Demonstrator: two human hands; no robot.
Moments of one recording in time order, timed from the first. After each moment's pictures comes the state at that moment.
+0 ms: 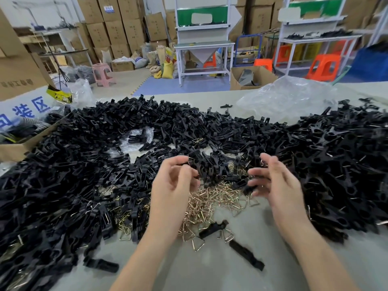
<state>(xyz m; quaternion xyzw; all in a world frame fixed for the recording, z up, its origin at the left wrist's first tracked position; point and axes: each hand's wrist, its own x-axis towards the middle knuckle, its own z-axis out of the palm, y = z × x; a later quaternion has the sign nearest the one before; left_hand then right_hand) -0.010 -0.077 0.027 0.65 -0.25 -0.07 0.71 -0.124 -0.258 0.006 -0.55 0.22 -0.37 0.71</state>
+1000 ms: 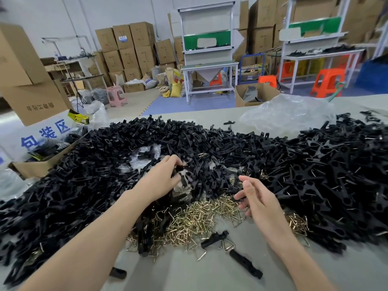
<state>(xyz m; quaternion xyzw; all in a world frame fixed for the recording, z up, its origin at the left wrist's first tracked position) 0.106 -0.080 0.042 0.88 -0.43 0.01 0.19 -0.117 -0.251 -0.018 -0.73 0.20 -0.28 0.59</state>
